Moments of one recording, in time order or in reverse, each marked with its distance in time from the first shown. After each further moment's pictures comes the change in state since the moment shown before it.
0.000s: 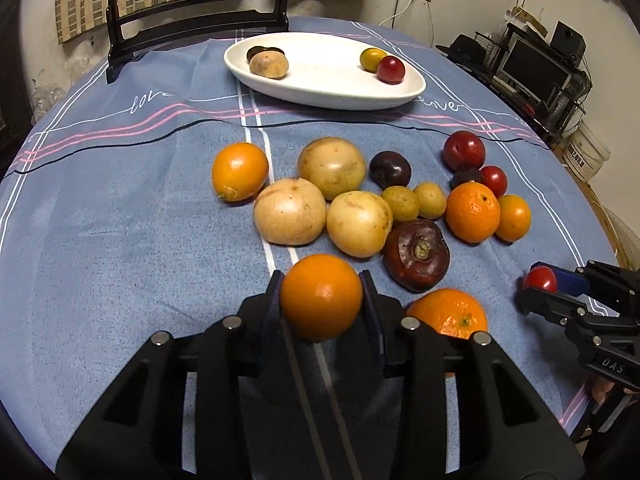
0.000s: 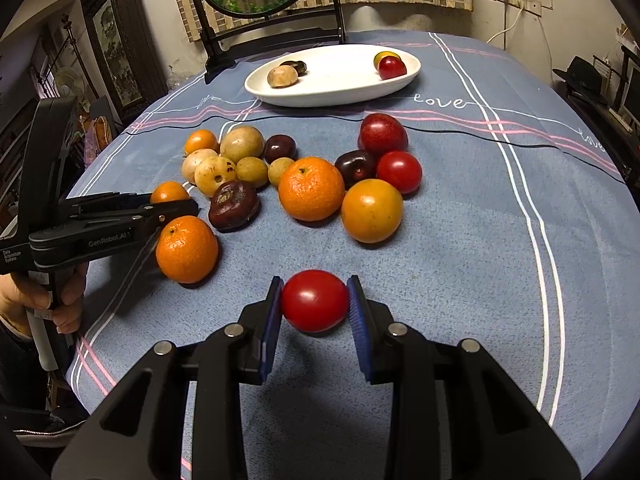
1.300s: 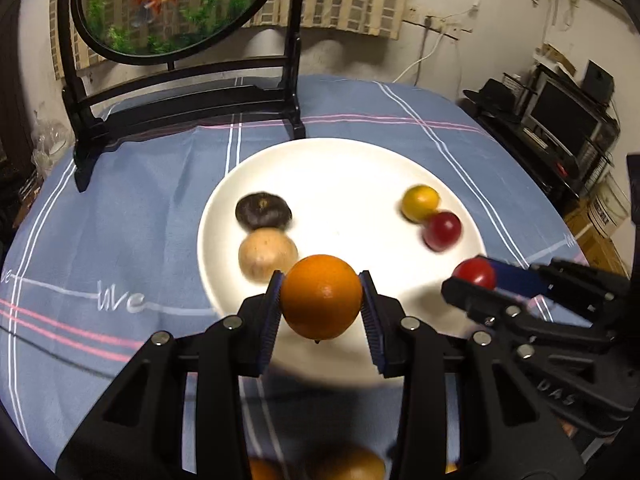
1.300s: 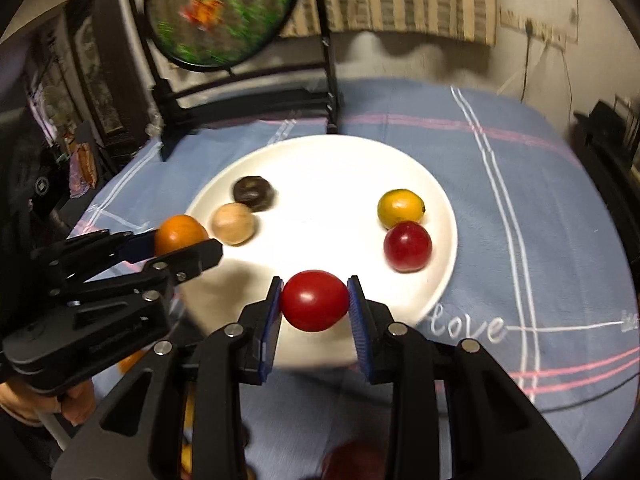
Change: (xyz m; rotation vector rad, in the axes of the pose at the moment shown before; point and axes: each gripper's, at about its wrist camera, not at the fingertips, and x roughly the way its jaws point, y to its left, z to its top) left arm 0.070 0.011 0.199 -0.033 -0.099 0.060; right arm 0.112 -0.034 0.224 0.005 -0.027 -0.024
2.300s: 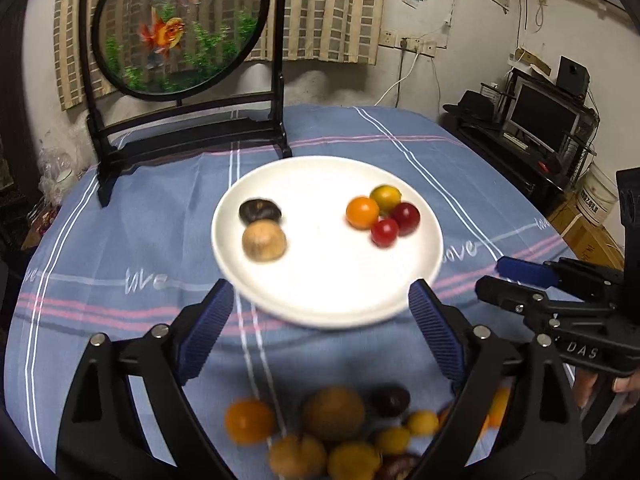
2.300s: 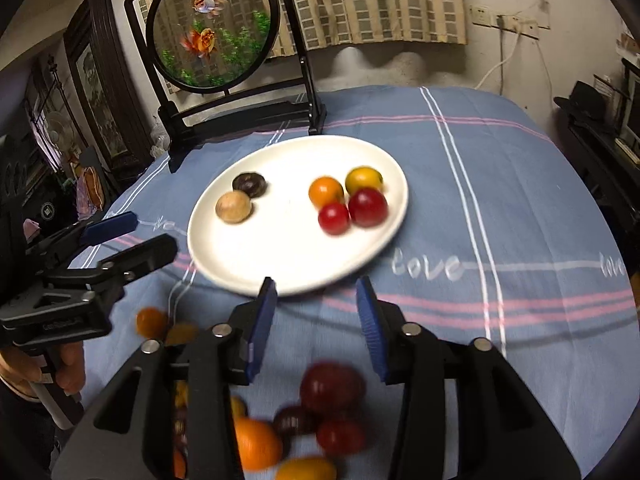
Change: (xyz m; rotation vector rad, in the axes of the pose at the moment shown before) left arm -0.077 -0.018 -0.051 0.068 -0.113 -0.001; right arm -0.088 -0.016 -0.073 0.057 -0.111 -0.006
